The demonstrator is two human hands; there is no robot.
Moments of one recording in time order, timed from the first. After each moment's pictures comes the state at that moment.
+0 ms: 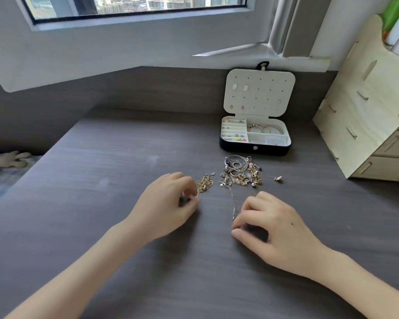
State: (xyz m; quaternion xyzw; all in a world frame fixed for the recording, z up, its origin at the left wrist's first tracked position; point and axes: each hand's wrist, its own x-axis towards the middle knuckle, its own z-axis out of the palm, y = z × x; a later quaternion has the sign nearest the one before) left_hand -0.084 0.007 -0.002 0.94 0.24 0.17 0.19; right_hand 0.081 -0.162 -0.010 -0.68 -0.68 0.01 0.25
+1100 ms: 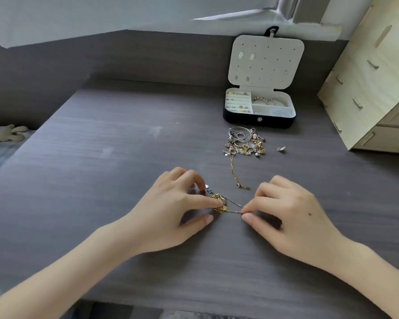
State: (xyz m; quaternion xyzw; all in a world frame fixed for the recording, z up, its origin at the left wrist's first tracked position) left_hand -0.124 -0.036 -0.009 0.98 0.09 0.14 0.12; right_hand 0.059 -0.194 -0.005 -0.70 -0.68 -0.04 0.22
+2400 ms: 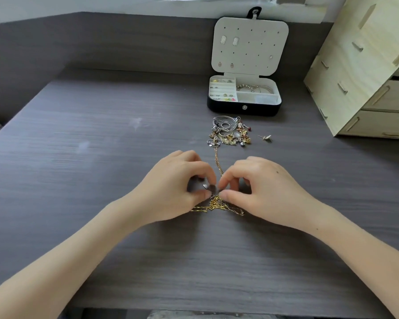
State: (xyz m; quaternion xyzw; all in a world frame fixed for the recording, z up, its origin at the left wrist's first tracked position) left_hand -0.081 -0.034 -0.001 0.96 0.15 0.11 0.23; right_hand 0.063 -0.168 0.016 -0.74 -0.62 0.14 0.21
